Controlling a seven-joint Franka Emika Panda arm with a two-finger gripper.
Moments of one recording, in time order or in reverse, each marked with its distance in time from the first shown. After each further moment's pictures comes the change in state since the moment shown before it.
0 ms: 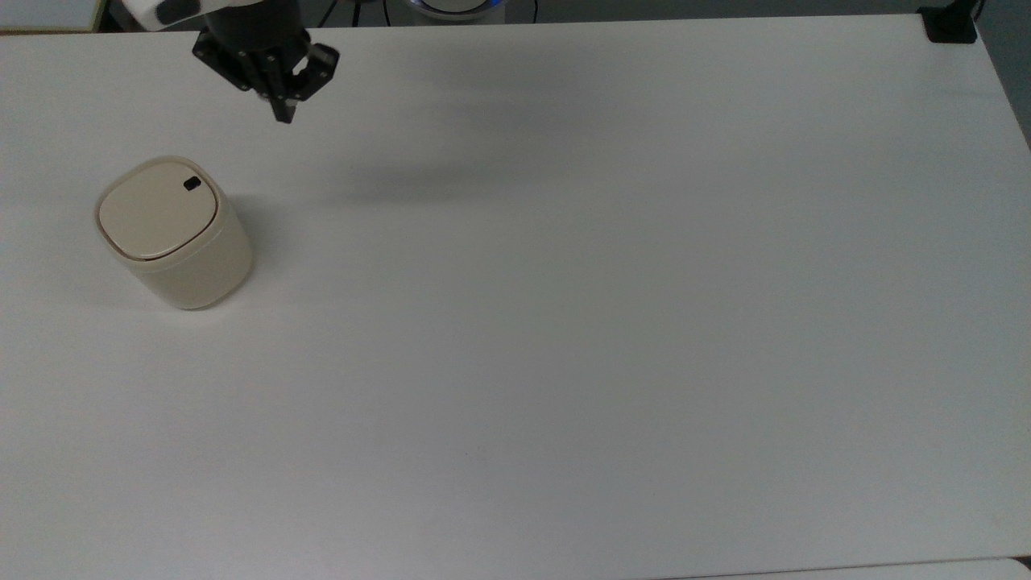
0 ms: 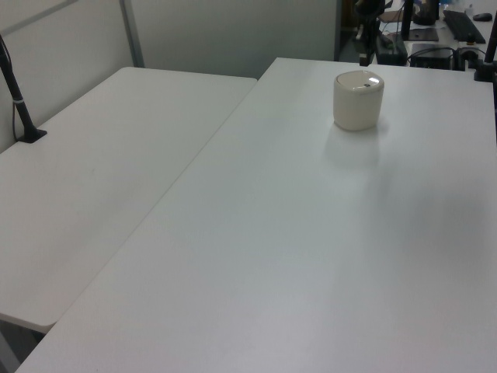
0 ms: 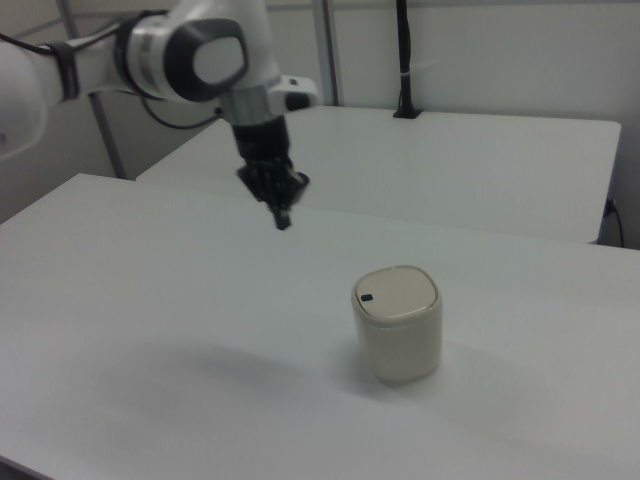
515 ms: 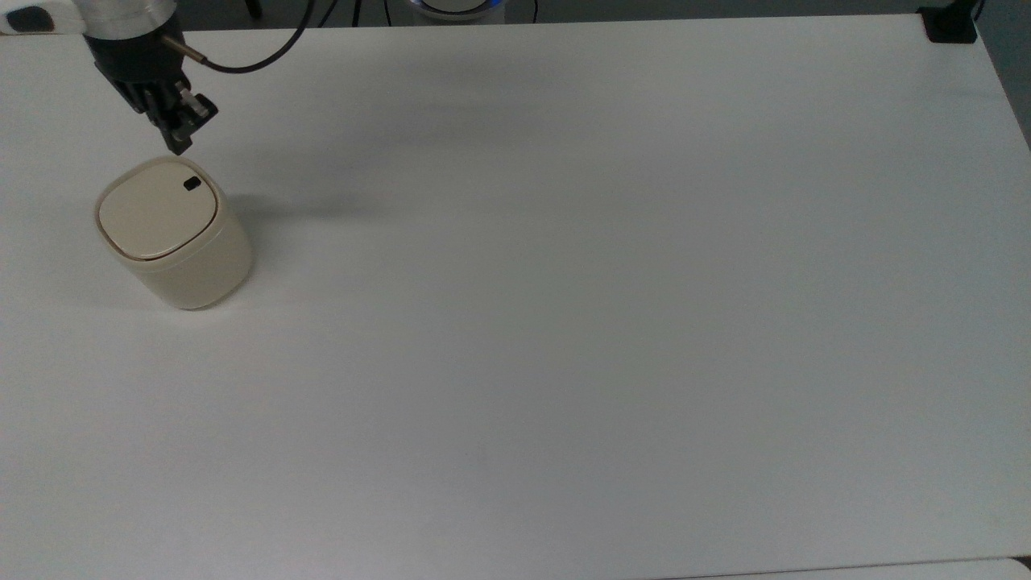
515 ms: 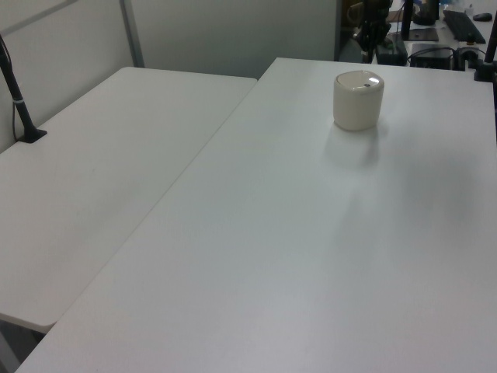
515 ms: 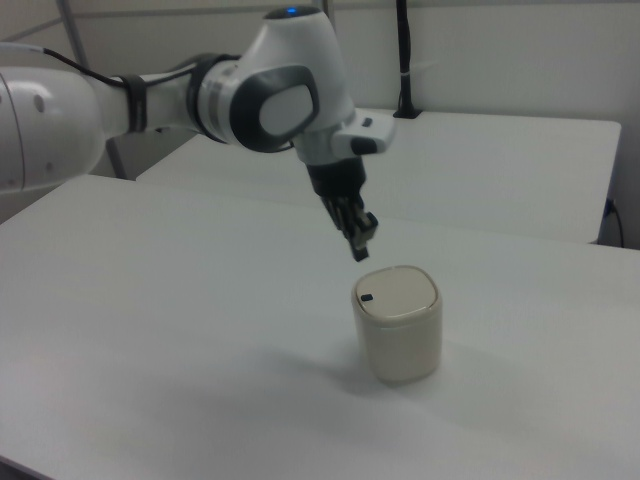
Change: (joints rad) arm -0.126 0.070 -0.051 -0.030 0.000 0.197 0.239
